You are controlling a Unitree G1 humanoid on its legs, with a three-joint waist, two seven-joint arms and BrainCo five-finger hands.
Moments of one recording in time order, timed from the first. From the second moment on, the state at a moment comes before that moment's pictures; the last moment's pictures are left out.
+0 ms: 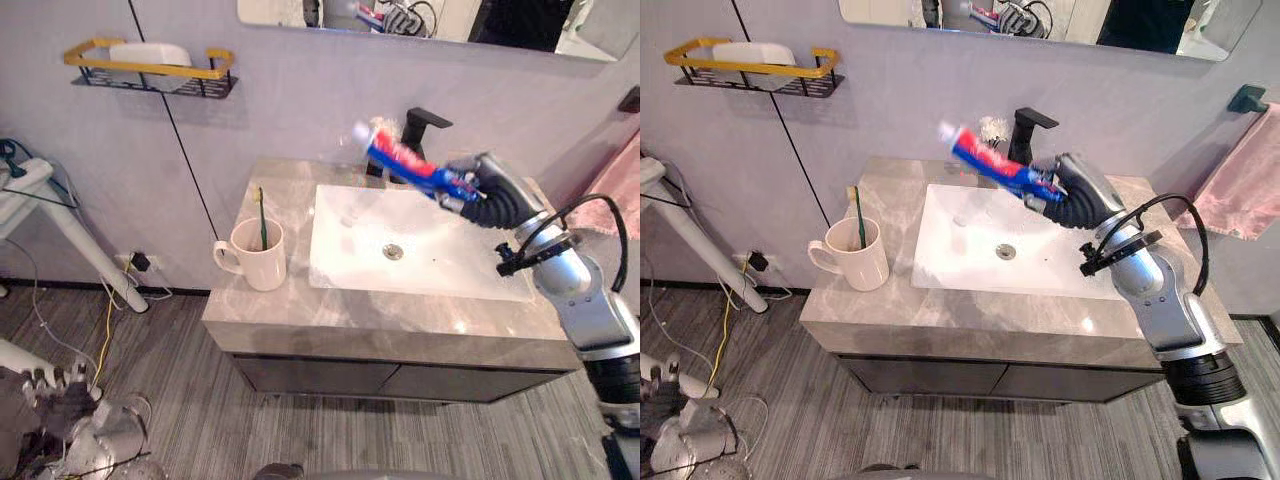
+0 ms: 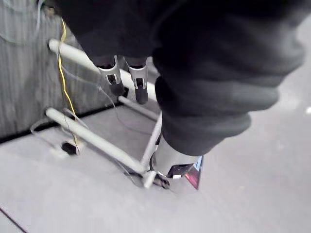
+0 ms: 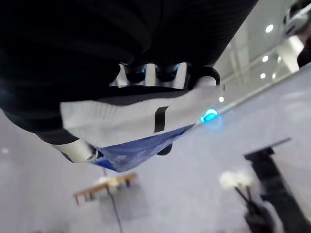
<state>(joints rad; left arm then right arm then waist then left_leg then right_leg) 0.21 0.04 0.57 0.08 -0.75 -0.32 0.22 -0.37 -0.70 0.04 -0.17 -0.21 -0.23 0.05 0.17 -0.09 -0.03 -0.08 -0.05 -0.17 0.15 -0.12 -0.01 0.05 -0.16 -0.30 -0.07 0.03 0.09</state>
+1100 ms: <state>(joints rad) 0.33 0.21 -0.12 -0.63 -0.97 -0.22 -0.07 -0.40 -0.48 0.41 -0.34 -0.29 -0.30 0.05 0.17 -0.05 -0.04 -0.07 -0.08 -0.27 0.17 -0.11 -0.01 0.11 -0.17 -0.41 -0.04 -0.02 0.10</state>
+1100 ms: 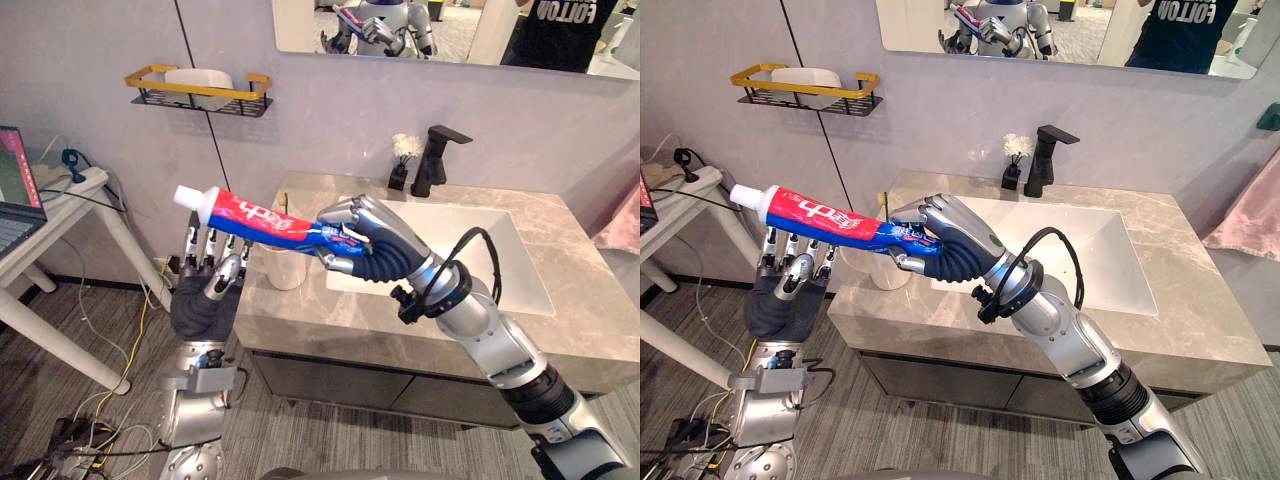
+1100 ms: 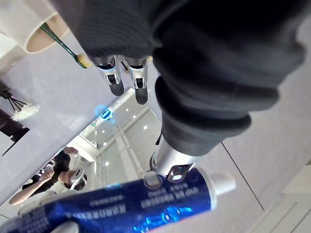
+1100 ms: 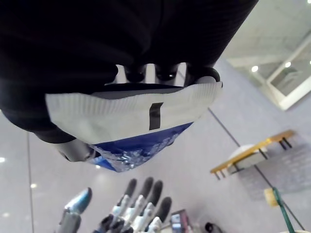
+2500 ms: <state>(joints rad) 0.38 0.25 -0.25 -0.71 -1.01 -0.18 -0.11 -0.44 -0.39 0.50 -0.38 -0.33 -0.28 0.06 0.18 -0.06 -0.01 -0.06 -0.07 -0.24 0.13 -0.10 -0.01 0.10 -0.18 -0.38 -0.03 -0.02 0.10</state>
